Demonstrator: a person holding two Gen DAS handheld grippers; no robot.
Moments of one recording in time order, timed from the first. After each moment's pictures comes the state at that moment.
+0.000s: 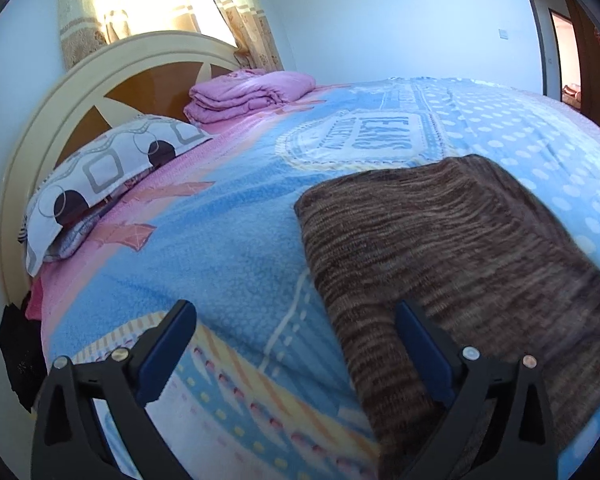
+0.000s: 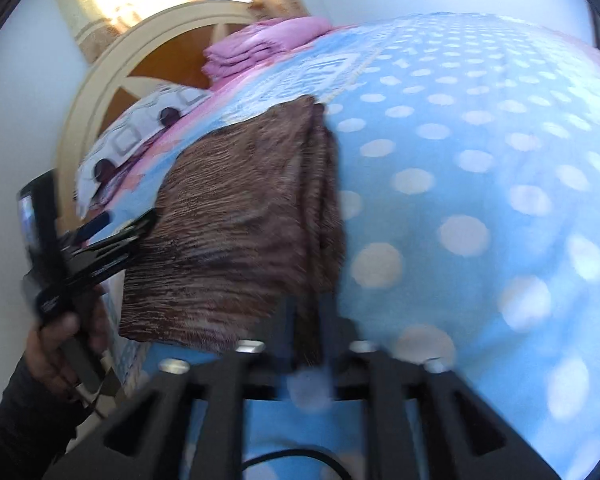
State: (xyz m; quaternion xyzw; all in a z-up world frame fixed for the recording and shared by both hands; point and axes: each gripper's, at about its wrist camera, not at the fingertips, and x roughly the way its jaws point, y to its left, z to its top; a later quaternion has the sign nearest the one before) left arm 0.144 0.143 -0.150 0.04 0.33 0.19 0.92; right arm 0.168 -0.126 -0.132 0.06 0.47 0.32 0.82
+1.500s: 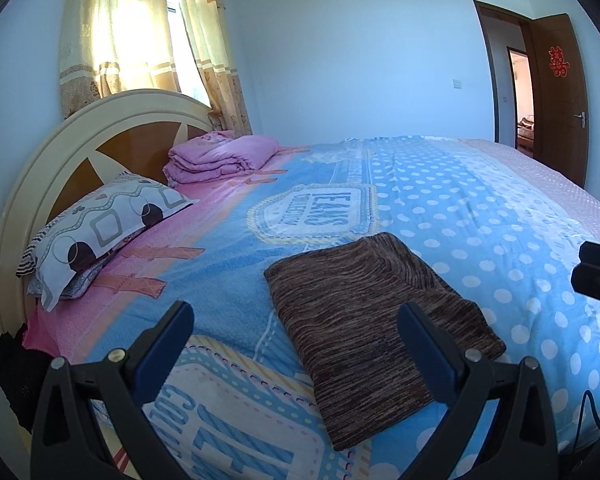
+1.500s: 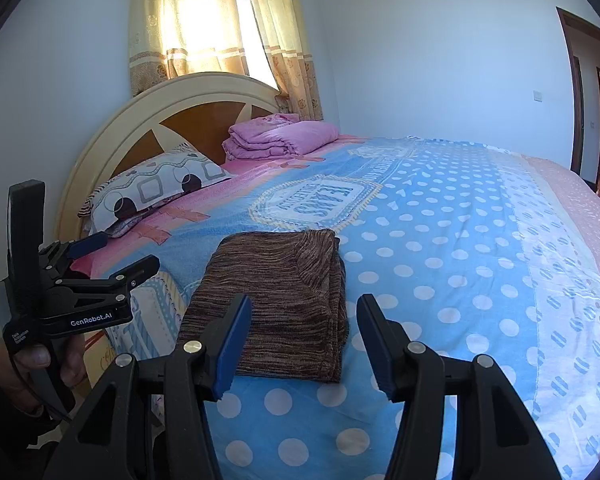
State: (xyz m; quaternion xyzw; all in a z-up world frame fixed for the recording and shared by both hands) left arm 0.053 0.102 -0.063 0.04 0.24 0.11 0.96; right arm 0.074 -0.140 -0.010 0.00 0.28 0.30 0.91
